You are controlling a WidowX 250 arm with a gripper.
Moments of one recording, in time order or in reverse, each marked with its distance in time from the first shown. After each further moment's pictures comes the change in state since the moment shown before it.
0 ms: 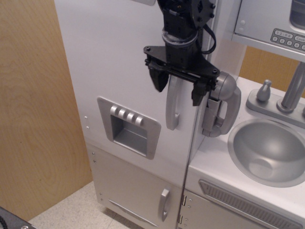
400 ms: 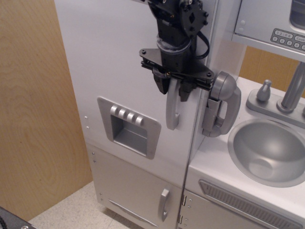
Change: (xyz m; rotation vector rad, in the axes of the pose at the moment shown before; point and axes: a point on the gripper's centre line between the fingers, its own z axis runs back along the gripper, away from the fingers) arm 0.003 0.005 -0.009 0.025 -0.084 0.022
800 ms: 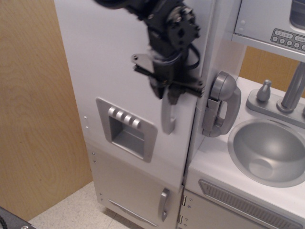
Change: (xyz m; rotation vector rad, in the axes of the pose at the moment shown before) arm -0.019 0.020 0.003 0.046 -0.033 0.002
